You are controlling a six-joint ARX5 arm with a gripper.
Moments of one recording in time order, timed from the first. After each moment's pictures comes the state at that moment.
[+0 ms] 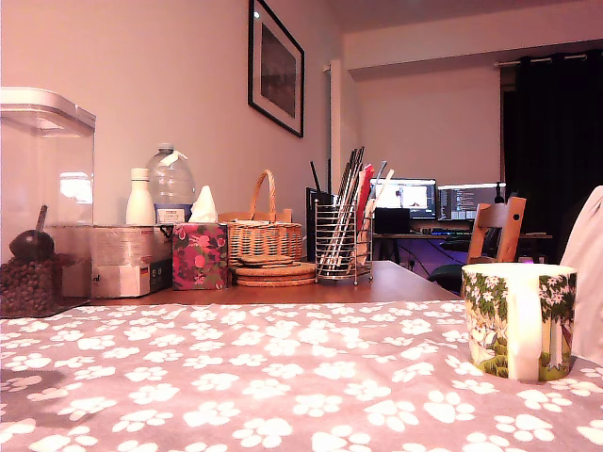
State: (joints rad) arm -0.66 0.28 0.27 -0.58 -0.32 -0.49
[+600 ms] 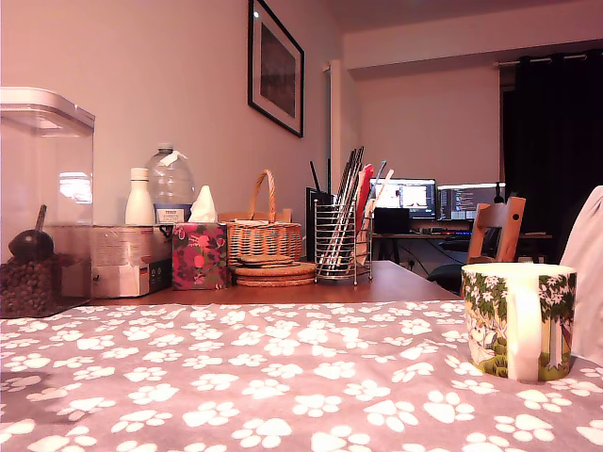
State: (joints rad) arm -0.66 0.28 0.27 -0.61 -0.32 -0.60
